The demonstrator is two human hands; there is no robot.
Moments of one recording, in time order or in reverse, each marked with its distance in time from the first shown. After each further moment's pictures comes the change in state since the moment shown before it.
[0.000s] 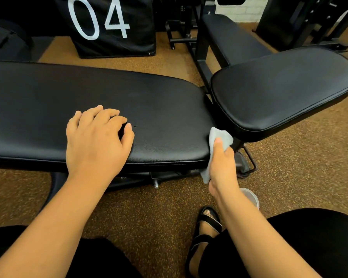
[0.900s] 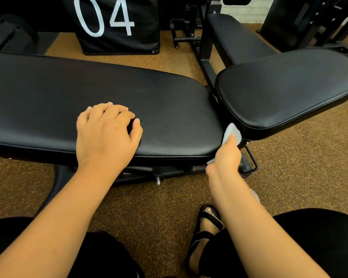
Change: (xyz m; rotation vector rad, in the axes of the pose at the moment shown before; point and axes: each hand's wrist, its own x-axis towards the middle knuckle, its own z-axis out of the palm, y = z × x) left_hand -0.002 -0.001 0.002 0.000 0.011 0.012; right_hand -0.011 -0.029 0.018 0.392 0.185 0.286
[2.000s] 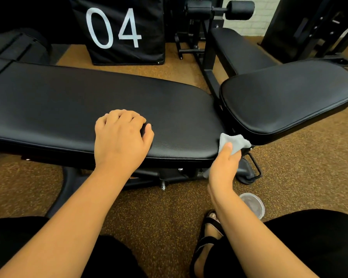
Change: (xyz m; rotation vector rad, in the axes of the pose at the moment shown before) left_hand -0.001 -0.001 -0.002 -0.010 0.002 0.008; right_hand -0.008 0.033 -0.009 -0.251 -0.042 -0.489
